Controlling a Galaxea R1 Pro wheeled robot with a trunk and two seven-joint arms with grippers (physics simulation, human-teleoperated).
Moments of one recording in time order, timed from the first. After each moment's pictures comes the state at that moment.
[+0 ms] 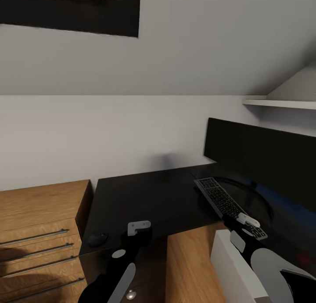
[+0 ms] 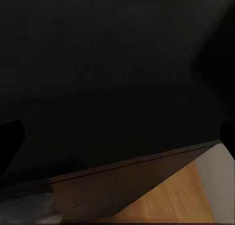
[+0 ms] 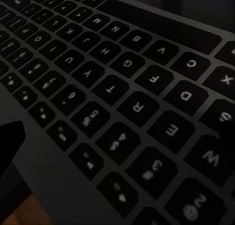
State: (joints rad) left arm -0.29 -0.09 -0.45 -1.25 0.42 0.36 0.45; right arm -0.80 -0.12 -0.20 -0.18 -0.28 -0.16 -0.18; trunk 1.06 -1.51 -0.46
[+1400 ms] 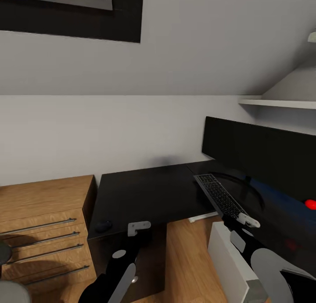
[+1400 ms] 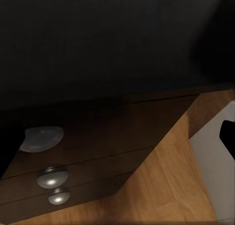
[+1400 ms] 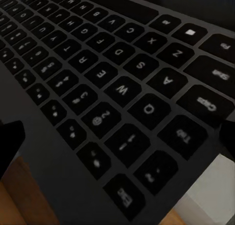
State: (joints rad) left arm -0.29 -0.09 -0.45 -1.24 0.42 0.36 0.45; right arm -0.80 -0.12 -0.21 -0.18 -0.28 -0.16 -0.18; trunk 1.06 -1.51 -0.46
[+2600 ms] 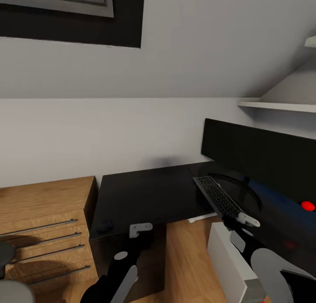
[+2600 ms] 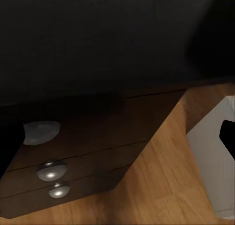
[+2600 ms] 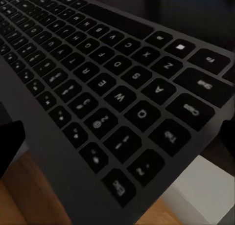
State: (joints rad) left arm -0.29 -0.10 -0.47 -1.23 0.42 0.36 0.45; right arm -0.80 -0.12 -0.20 -0.18 -0.27 -0.16 -0.18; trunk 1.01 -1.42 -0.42
